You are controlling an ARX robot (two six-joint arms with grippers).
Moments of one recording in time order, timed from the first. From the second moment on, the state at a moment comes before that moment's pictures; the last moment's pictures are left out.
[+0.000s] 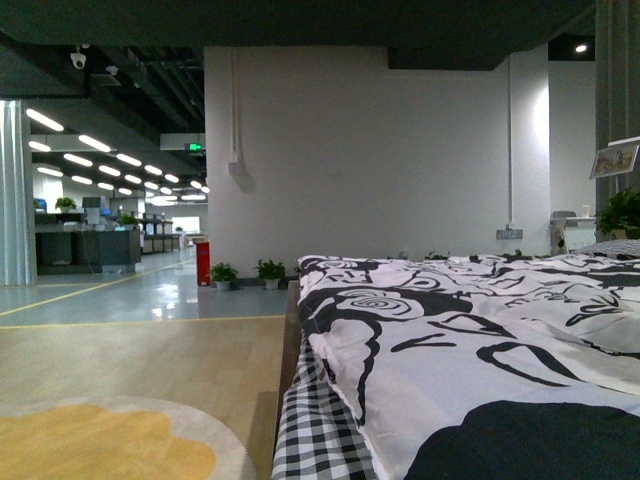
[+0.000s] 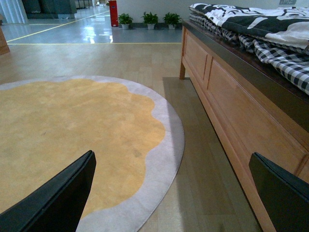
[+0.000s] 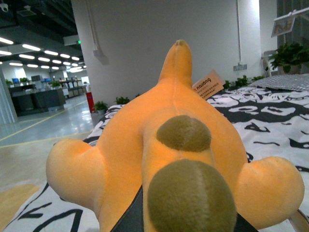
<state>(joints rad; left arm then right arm) 0.00 0.00 0.01 0.00 0.00 0.00 -0.49 0.72 0.48 0.62 -0.39 0.31</state>
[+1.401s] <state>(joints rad) 0.00 0.00 0.01 0.00 0.00 0.00 -0.16 0.26 0.17 0.12 -0.15 0.00</state>
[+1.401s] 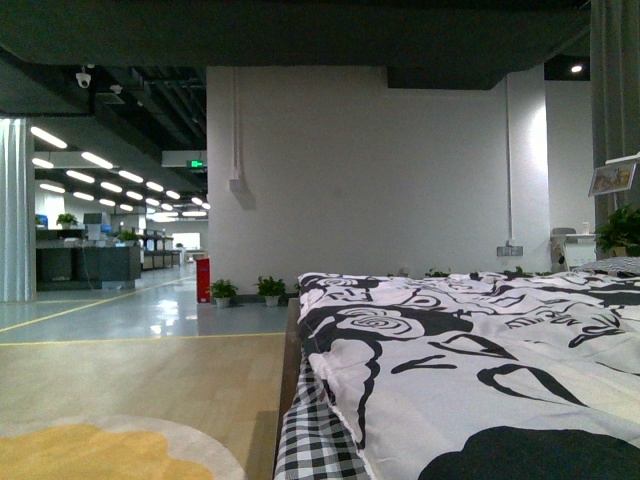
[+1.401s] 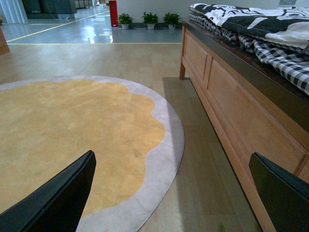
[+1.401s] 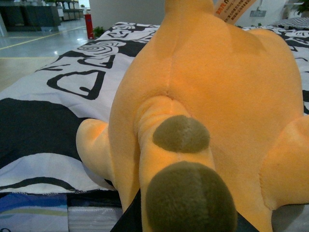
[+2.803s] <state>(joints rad) 0.00 0.00 0.01 0.00 0.00 0.00 0.00 0.00 0.02 0.01 0.00 0.00</state>
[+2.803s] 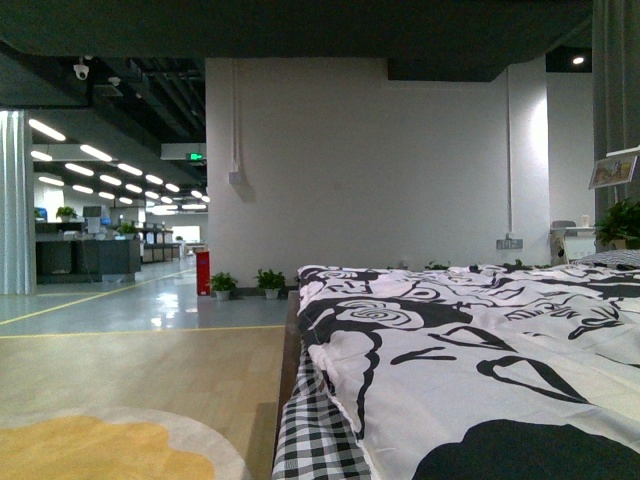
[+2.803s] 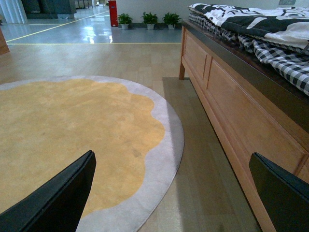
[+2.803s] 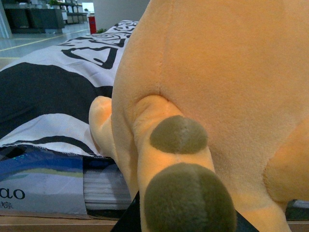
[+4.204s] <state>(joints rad) 0.00 0.00 0.01 0.00 -0.01 0.00 0.00 0.00 0.02 0.01 -0.02 0.00</state>
